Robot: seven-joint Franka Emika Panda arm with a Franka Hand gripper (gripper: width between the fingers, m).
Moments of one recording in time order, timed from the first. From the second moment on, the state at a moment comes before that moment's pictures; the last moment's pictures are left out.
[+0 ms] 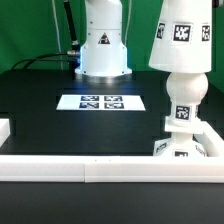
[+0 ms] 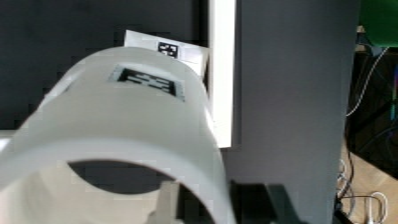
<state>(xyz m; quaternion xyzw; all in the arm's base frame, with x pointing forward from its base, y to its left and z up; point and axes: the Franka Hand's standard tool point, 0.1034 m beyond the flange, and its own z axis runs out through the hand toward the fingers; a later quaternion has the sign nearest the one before) 0.607 0.108 0.229 -1.00 0.00 0.03 0.07</state>
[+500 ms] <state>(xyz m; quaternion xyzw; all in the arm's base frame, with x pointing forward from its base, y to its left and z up) 0.610 0.119 0.207 -1.00 0.00 0.02 0.07</state>
